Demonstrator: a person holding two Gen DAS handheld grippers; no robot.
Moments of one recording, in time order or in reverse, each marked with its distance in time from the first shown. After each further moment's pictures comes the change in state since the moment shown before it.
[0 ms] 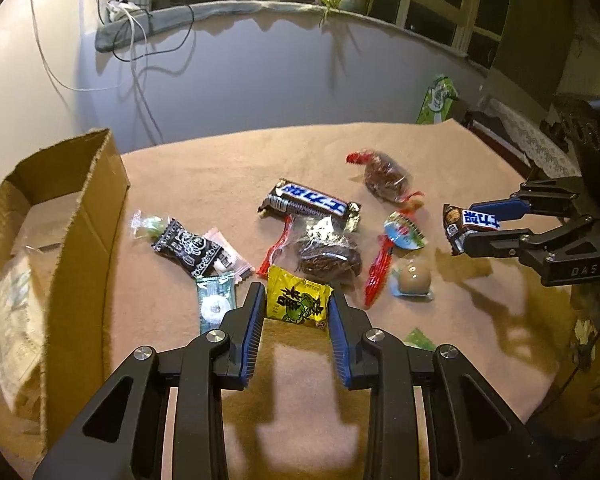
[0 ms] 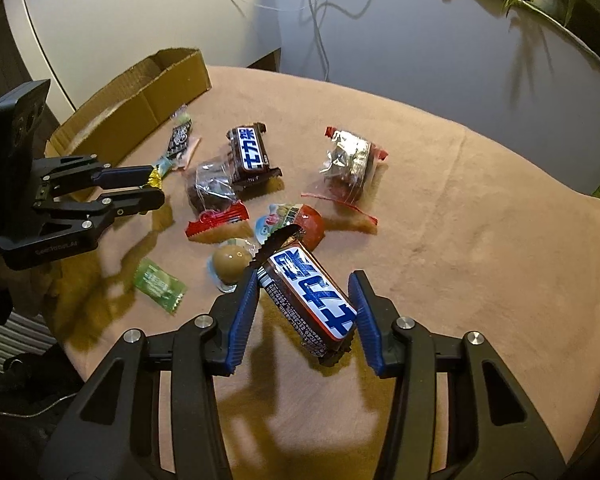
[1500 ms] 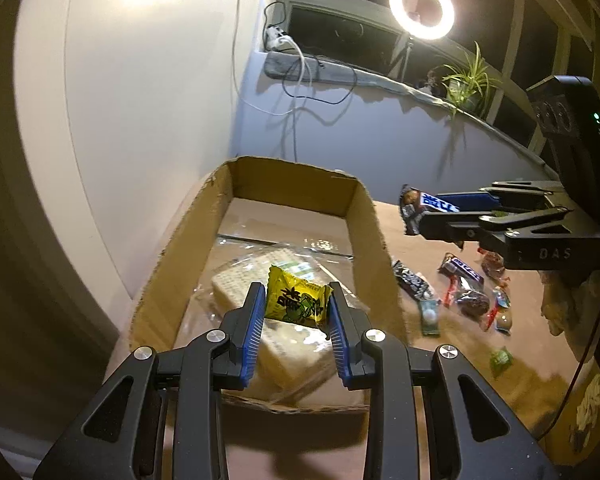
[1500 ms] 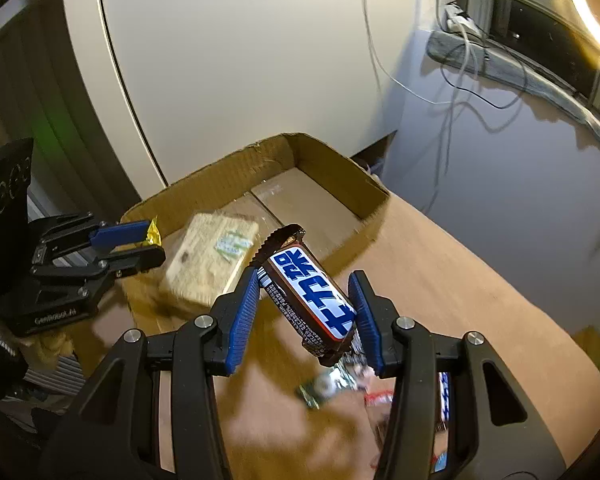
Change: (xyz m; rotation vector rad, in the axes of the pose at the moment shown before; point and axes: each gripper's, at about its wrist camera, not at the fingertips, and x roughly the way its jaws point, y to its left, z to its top) left arm -0.113 0.158 -0.038 -0.295 -0.190 0.209; right arm 0.046 0.197 0.161 -0.287 -0.121 0.143
